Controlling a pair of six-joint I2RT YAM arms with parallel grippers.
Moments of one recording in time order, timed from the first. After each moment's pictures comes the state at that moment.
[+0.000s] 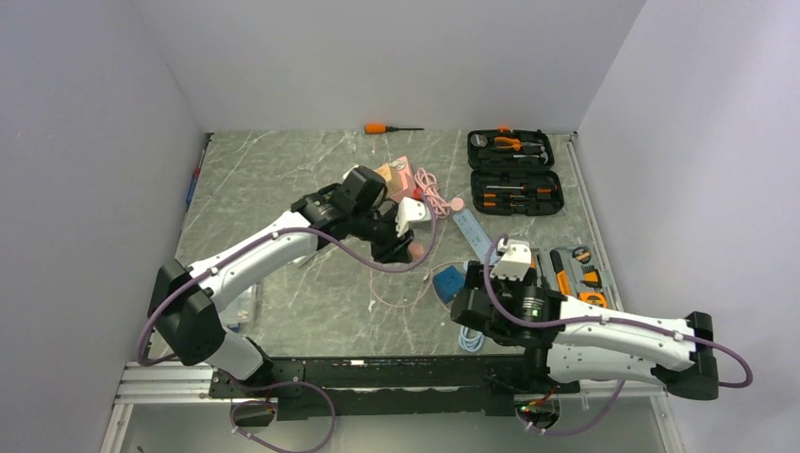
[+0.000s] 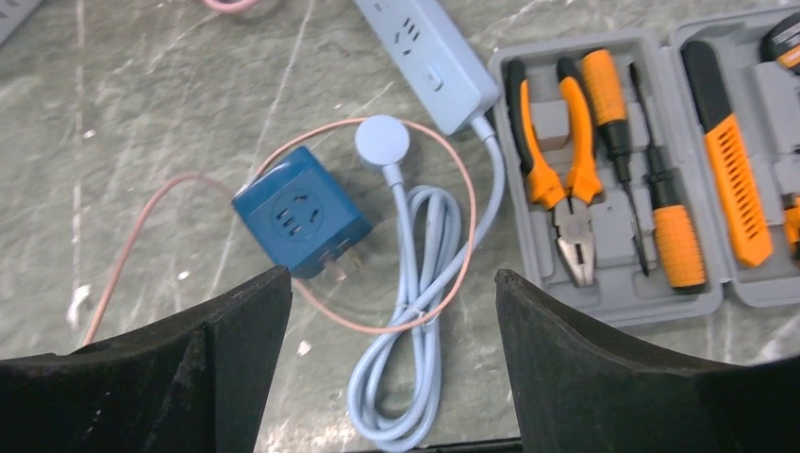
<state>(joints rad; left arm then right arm) -0.79 1.51 1.30 -0.59 0.61 0.45 1.28 0.91 0.77 -1.13 1.02 1.28</state>
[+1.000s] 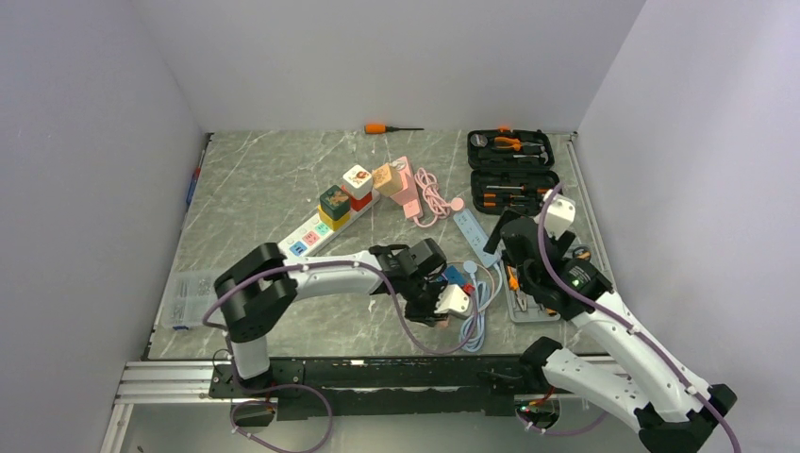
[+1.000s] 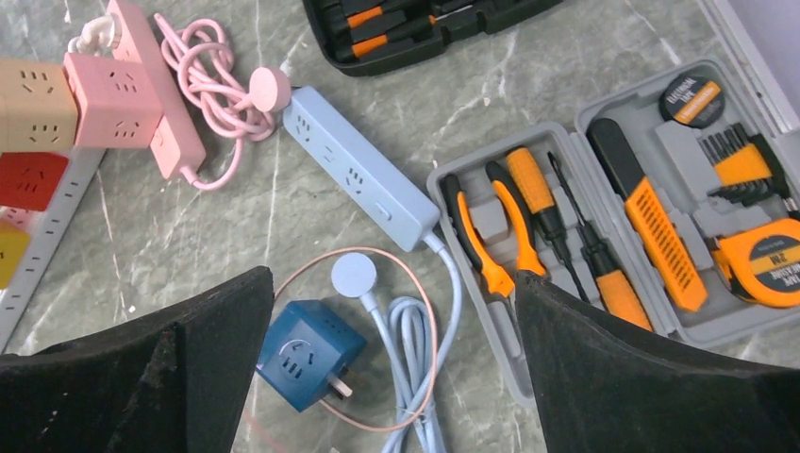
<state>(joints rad) -1.10 1.77 1.17 -0.39 0.52 0.63 0.68 0.79 0.91 -0.88 0.76 0.81</state>
